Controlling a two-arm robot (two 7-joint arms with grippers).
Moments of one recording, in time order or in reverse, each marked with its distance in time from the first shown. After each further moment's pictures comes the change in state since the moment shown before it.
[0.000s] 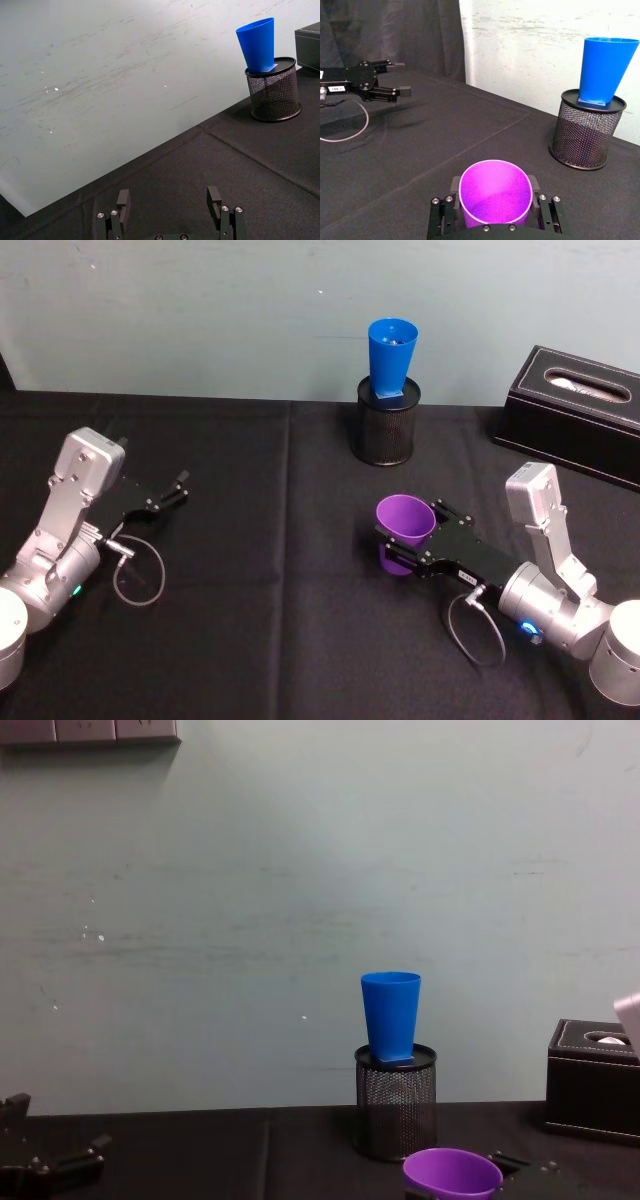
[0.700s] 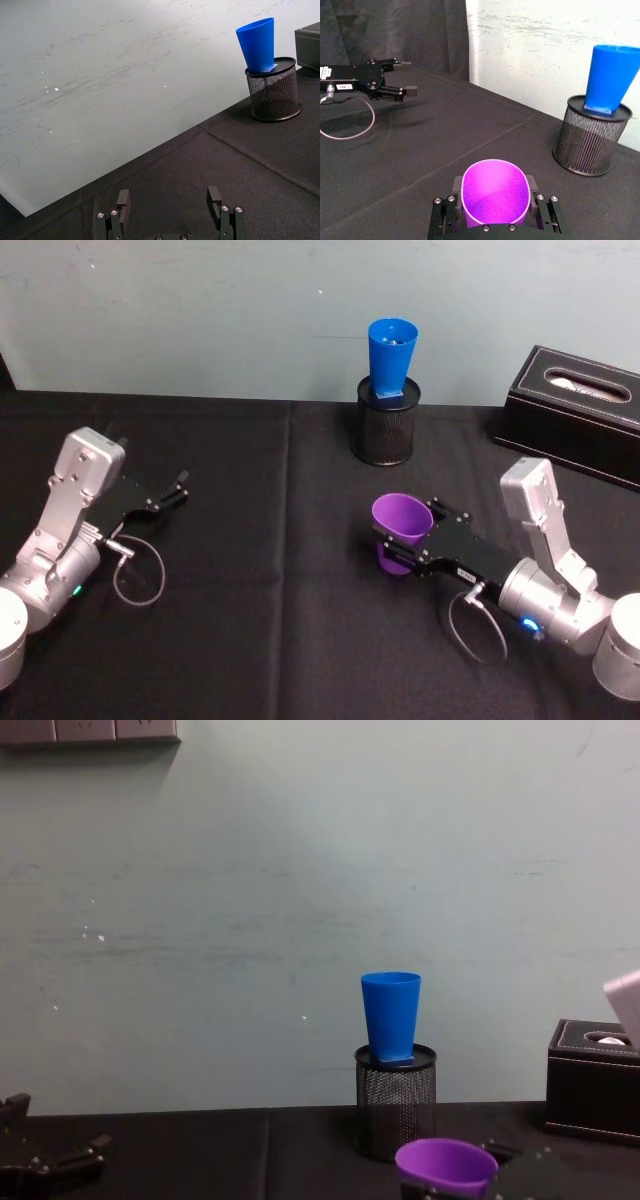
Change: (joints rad) left arm 0.000 0.000 0.000 0.000 0.000 0.000 0.000; right arm -0.005 0.019 -0.007 -0.056 -0.021 0.039 -0.007
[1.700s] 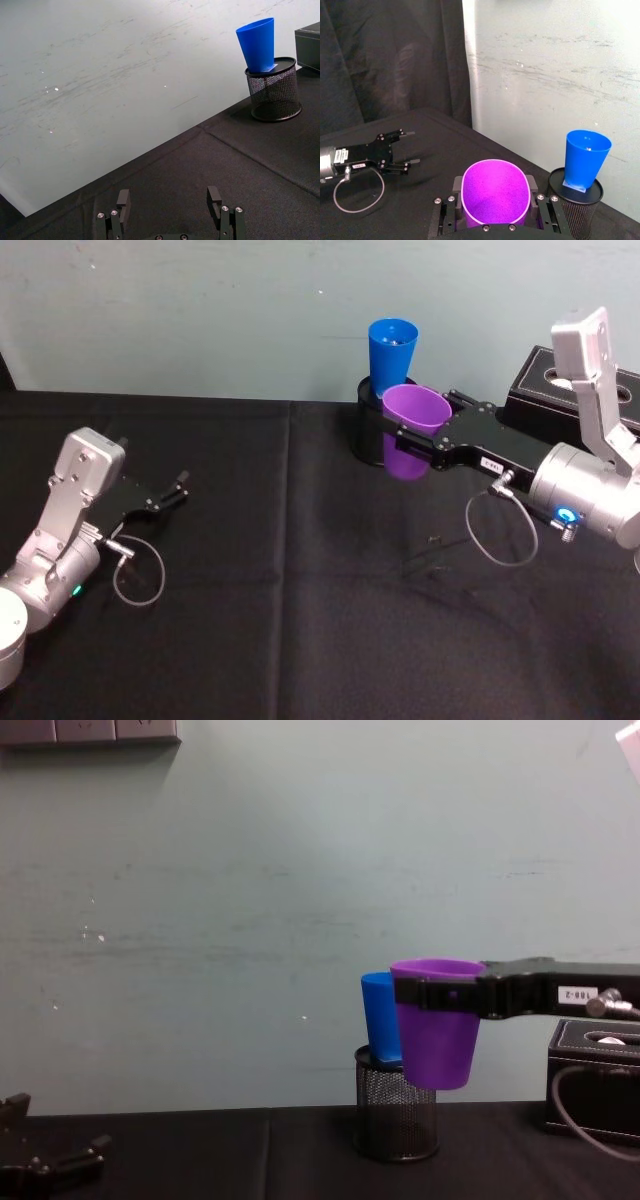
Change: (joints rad) left arm 0.000 0.000 0.000 0.000 0.000 0.000 0.000; right arm 0.120 0.075 0.039 -0.239 0.164 0.301 -0.011
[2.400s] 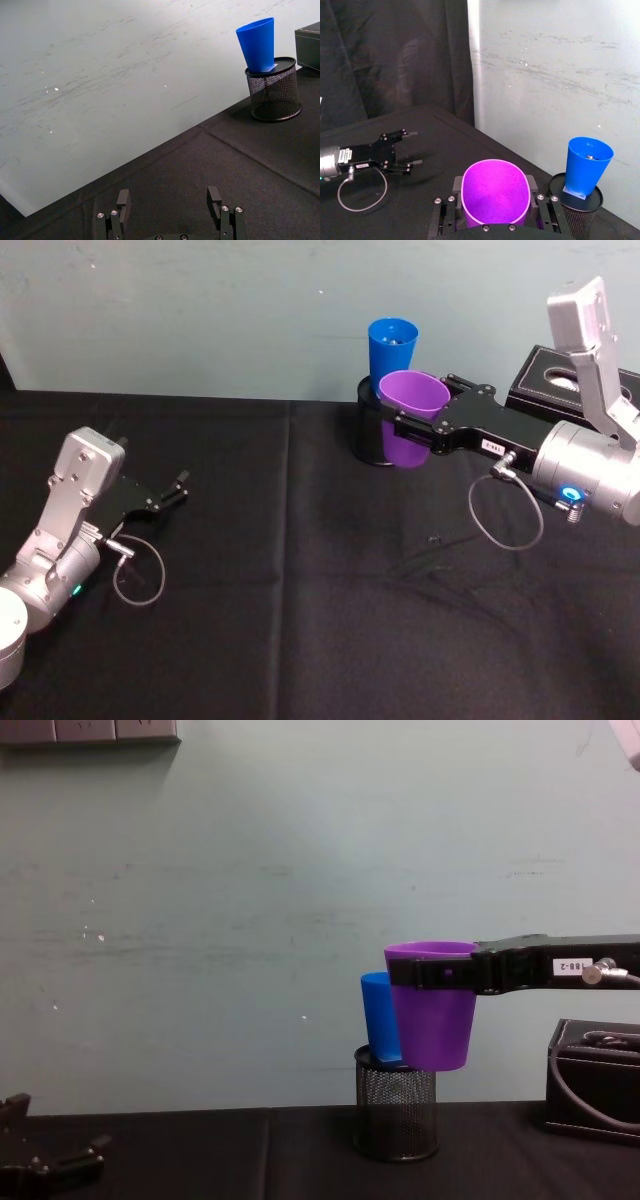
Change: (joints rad) left arm 0.000 0.000 0.000 0.000 0.000 0.000 0.000; right arm 0.061 0.042 -0.049 -0.016 0.040 0.050 -0.012
